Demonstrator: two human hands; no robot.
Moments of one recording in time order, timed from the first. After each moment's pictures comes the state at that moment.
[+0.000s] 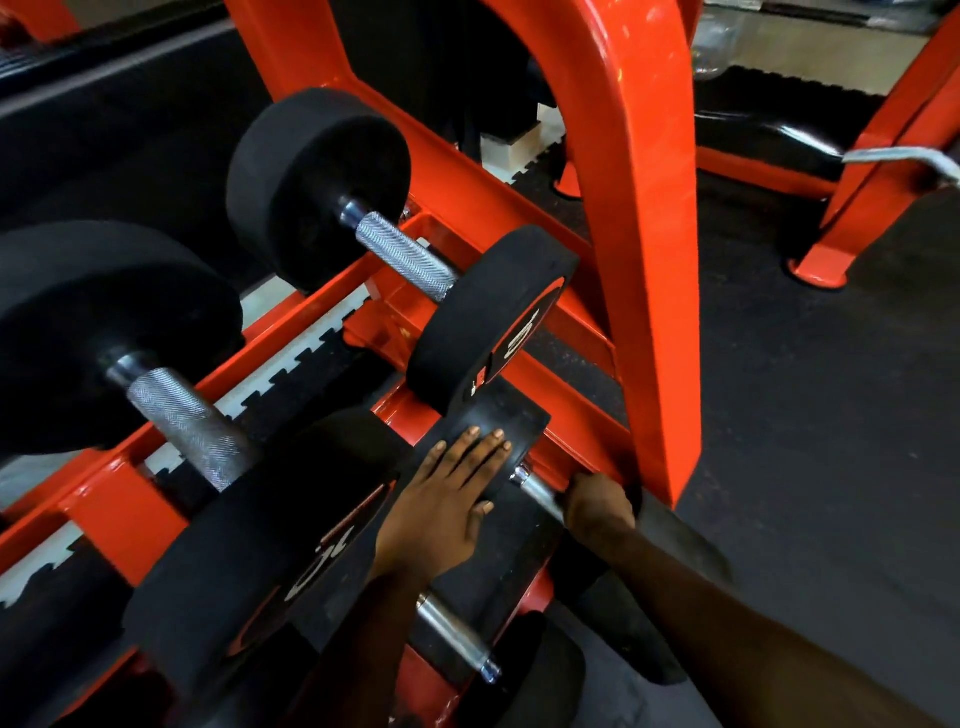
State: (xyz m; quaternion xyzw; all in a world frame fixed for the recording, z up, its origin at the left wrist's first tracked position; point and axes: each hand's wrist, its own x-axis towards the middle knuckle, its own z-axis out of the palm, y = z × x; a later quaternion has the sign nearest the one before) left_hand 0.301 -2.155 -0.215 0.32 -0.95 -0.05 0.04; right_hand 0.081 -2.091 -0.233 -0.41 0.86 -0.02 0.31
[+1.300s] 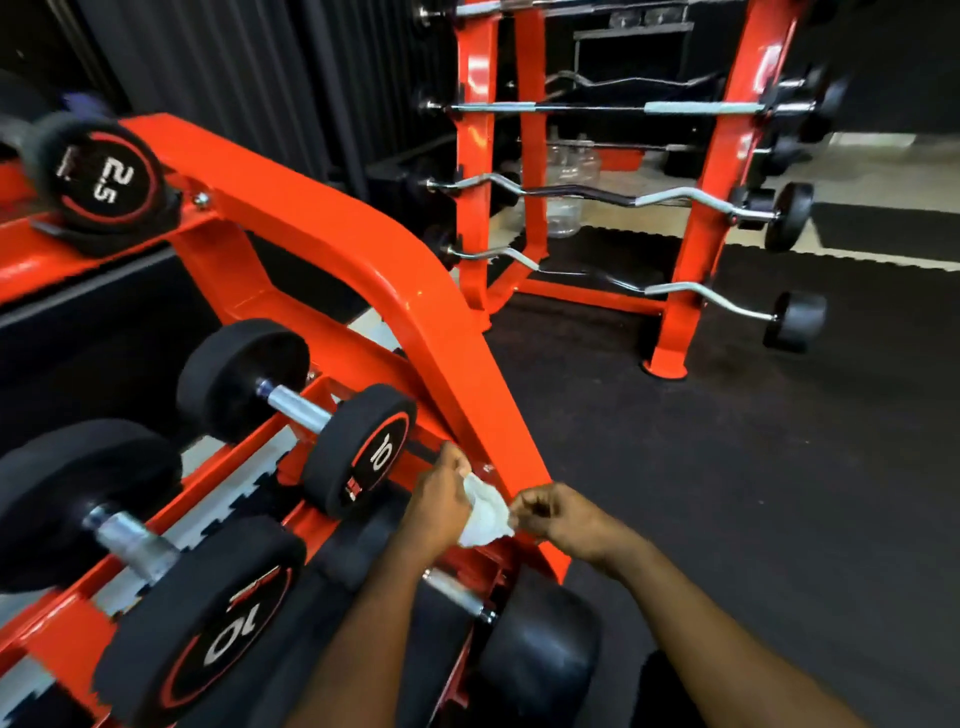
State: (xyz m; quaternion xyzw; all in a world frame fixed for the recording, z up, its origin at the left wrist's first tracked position) left_hand 0.152 -2.105 -0.026 0.41 -0.83 -0.32 0.19; right_hand -0.005 -1.992 -0.040 -0.46 0.64 -0.40 0.46
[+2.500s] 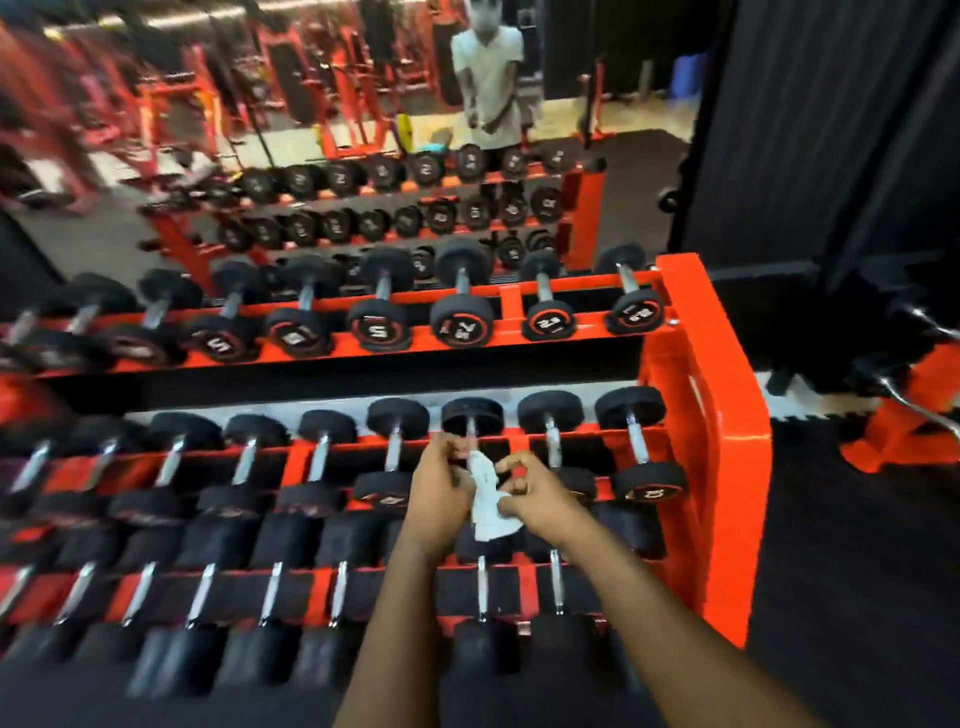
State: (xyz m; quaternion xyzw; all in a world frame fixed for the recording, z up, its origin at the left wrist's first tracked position) left_hand 0.345 -1.790 0.395 0.74 -0.43 -0.19 0.48; right_hand 0.214 -1.868 0.373 -0.67 0.39 -0.20 0.60
